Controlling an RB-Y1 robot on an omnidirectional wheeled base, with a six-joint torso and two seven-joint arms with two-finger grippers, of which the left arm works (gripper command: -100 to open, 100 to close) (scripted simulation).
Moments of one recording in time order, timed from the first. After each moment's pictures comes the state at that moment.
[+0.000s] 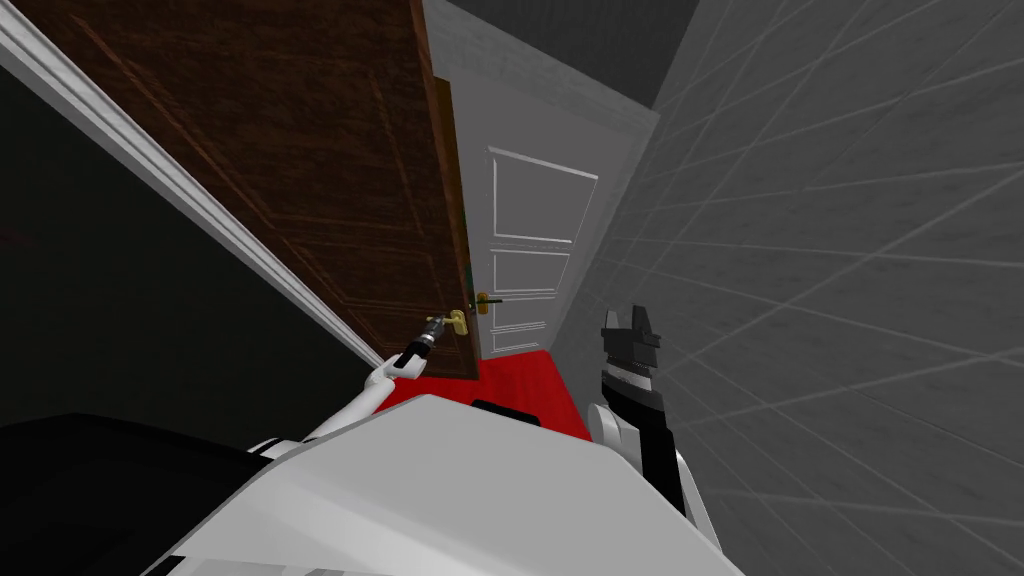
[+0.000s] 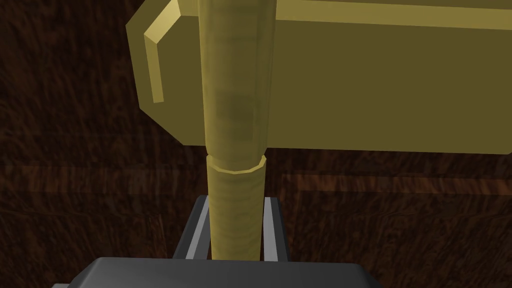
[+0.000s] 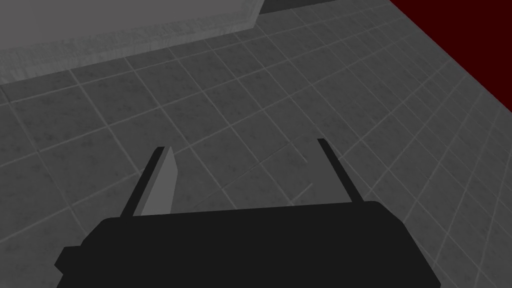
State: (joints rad) arm 0.08 0.49 0.06 -1.14 0.20 -0.43 0.30
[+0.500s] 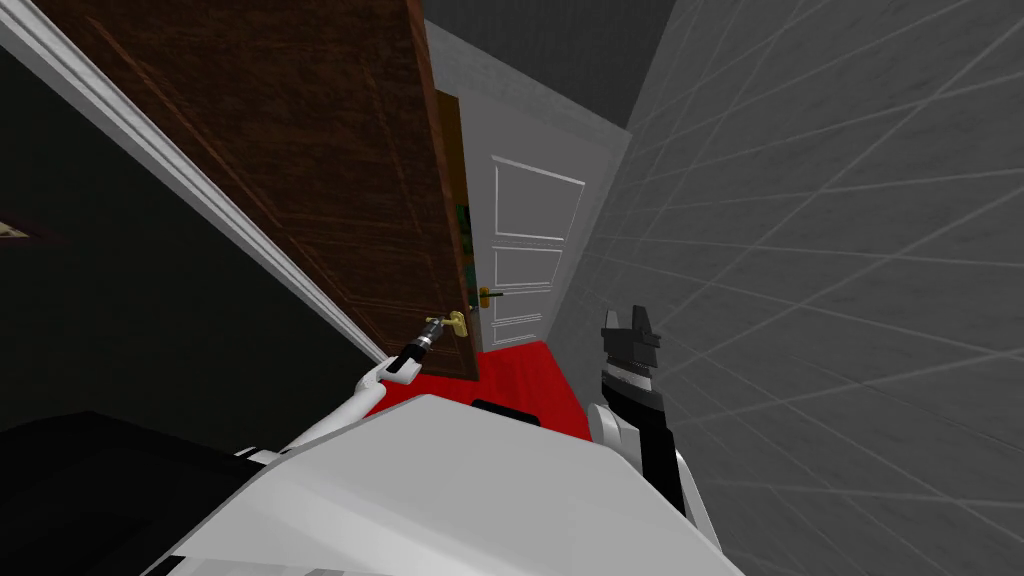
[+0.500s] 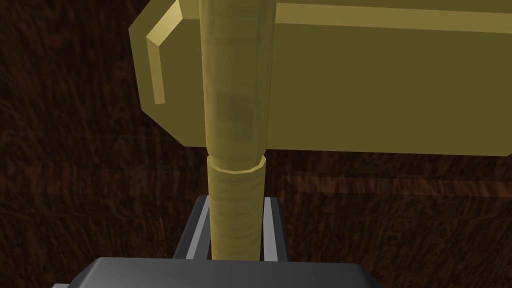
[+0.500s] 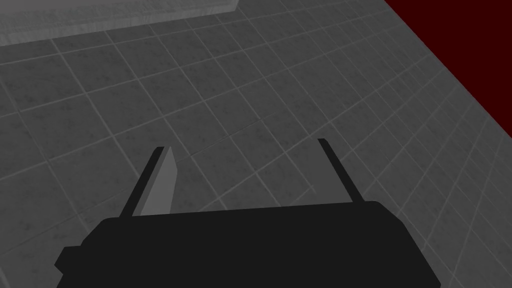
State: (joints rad) arm 0.13 0.54 0.02 -1.19 0.20 -0.47 0.35
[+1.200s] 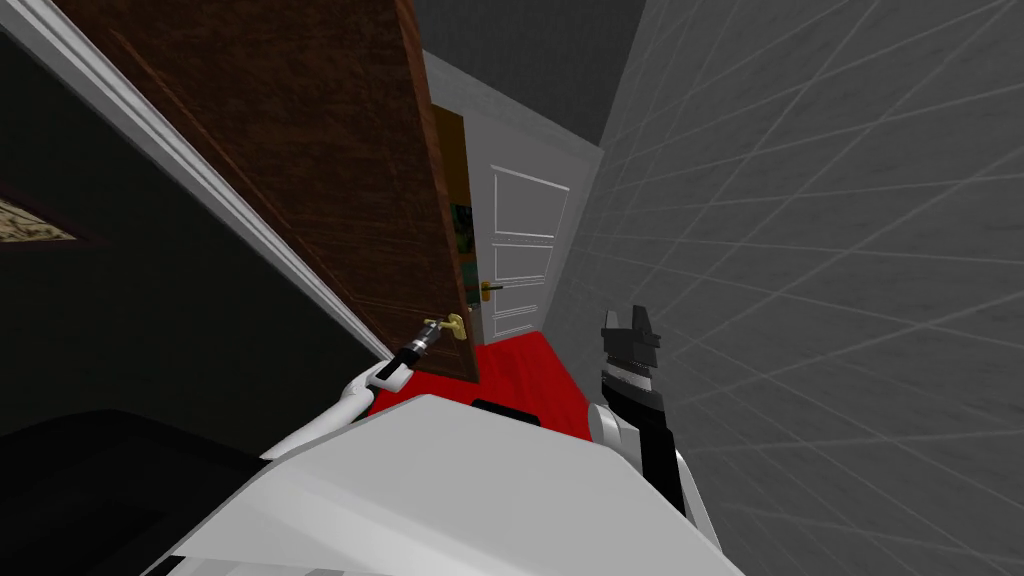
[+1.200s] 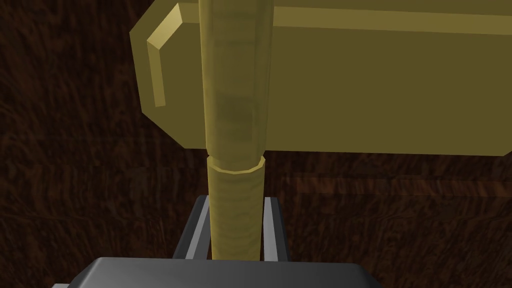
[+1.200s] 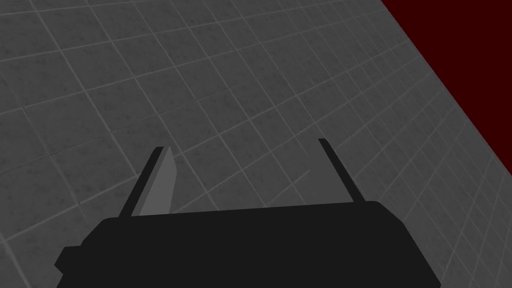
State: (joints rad) arm 0.19 0.61 -0.04 -1.20 0.21 -0.55 0.41
